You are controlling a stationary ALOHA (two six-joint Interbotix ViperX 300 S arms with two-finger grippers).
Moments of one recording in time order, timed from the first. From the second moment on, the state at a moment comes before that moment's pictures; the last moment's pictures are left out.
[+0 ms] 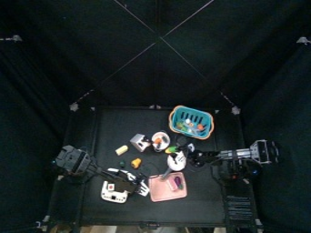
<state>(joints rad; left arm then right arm) -0.38 0.23 0.31 0.25 0.97 -1.42 -0.05 -0.26 0.87 -0.95 0.37 1.61</state>
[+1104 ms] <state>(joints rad) -0.35 0.39 0.05 0.34 0.87 -1.79 -0.05 -0.33 0.96 -0.94 0.37 1.61</state>
